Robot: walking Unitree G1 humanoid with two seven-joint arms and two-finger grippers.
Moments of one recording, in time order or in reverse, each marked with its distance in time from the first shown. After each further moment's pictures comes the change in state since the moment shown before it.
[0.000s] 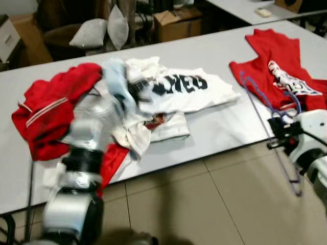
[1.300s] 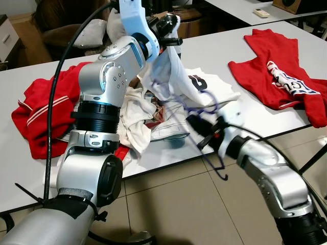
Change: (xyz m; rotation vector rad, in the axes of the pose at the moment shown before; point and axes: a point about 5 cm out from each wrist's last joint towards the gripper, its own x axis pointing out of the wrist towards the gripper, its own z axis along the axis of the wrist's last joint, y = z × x) left arm 0.014 -0.065 0.121 -0.050 -0.246 -0.171; right arm 0.055 0.113 0.025 0.092 -0.117 0.583
